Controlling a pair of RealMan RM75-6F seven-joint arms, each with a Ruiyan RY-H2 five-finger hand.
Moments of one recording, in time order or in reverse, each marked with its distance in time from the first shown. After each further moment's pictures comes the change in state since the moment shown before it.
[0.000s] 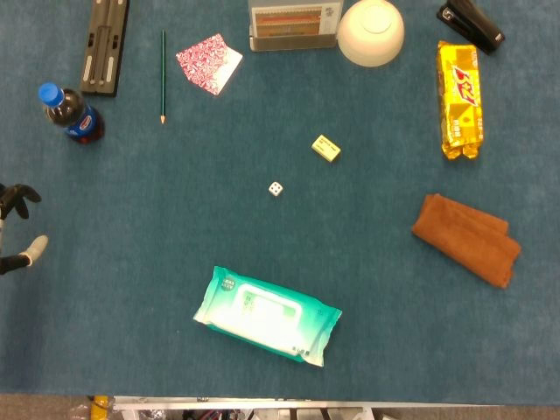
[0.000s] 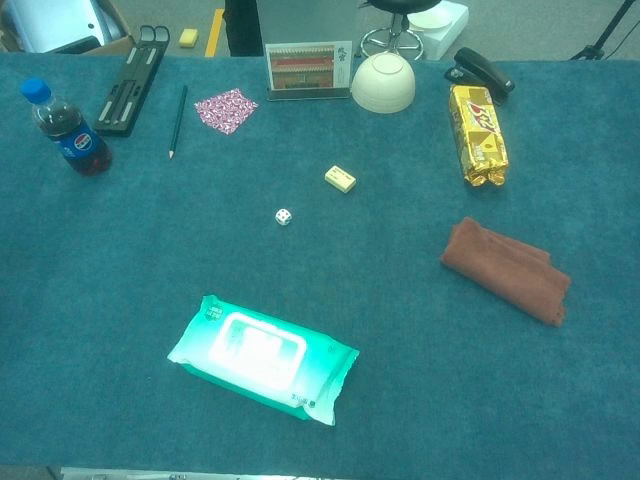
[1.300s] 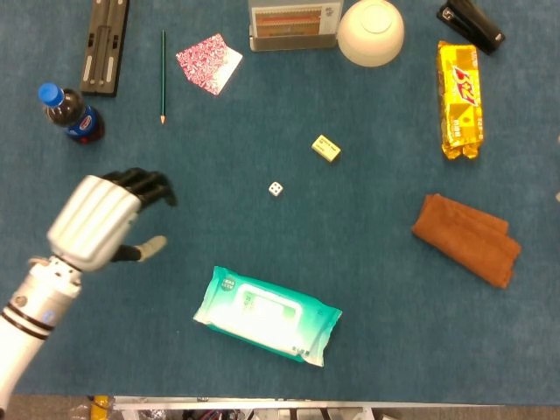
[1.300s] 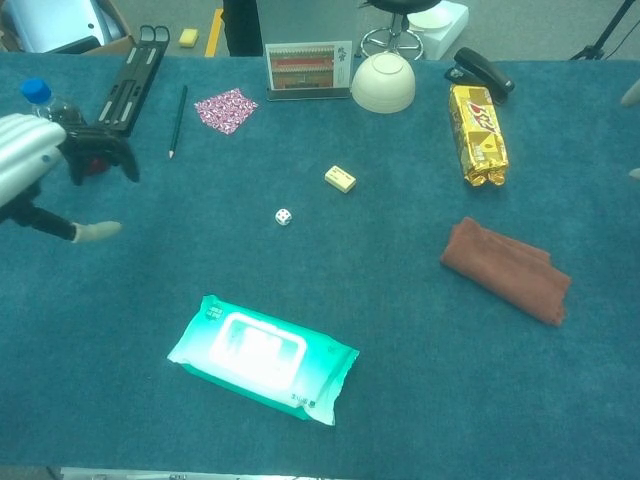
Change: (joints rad) left arm -0.237 -0.013 -0.004 -0.173 0.201 -0.199 0.024; right arm 0.156 0.049 0.072 -0.030 -0.026 -0.132 0.058
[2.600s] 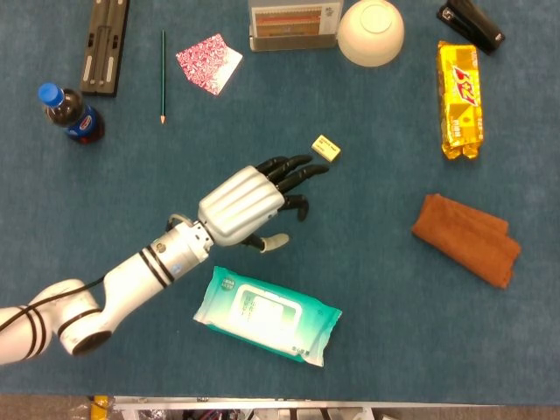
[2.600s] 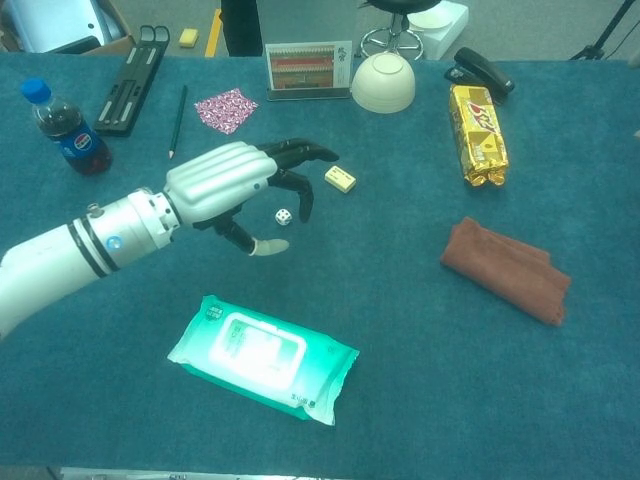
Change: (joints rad) left arm -0.359 -0.400 -0.038 0.369 0.041 -0.205 -0.200; right arm 0.078 0.036 0.038 0.013 0.108 -0.066 0.012
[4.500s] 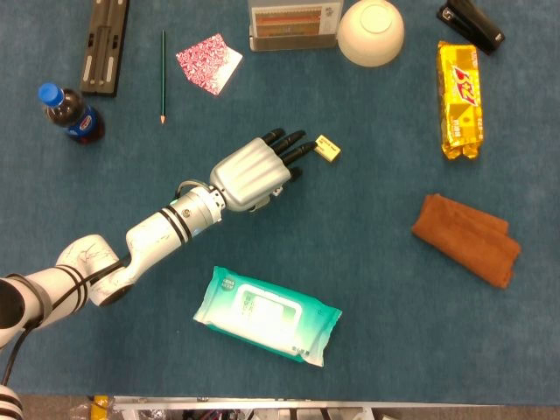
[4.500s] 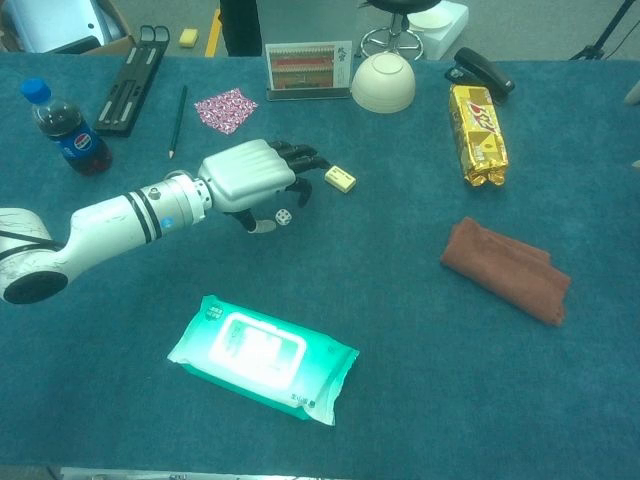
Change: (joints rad) left arm -0.174 -0.174 0.071 0.425 -0.081 -0.107 0.160; right arm -0.003 -0.035 -0.042 0.063 0.028 -0.041 0.048
